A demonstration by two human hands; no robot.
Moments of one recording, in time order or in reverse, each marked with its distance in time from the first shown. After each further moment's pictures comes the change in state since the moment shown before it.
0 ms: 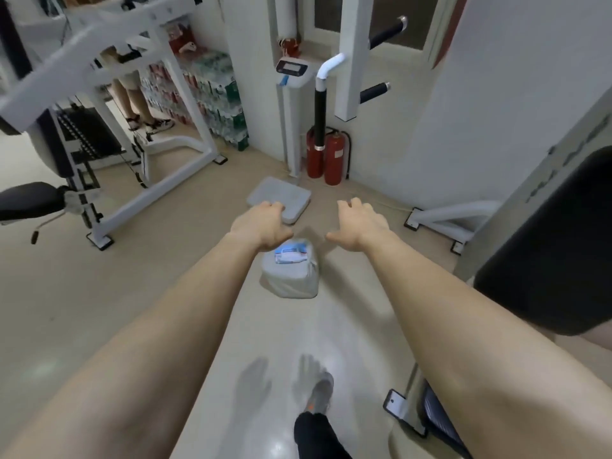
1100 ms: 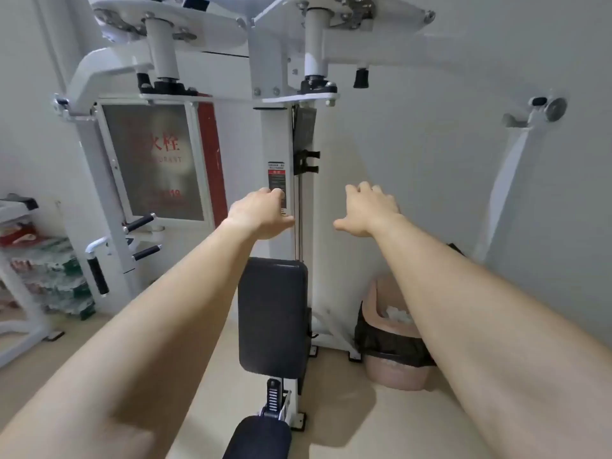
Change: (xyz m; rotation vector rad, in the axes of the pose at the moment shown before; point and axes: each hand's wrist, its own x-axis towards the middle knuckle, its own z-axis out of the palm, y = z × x) left_hand -0.365 0.670 -0.119 0.023 0.564 0.602; right_hand -0.540 0.501 -0.329 -0.175 0.675 0.385
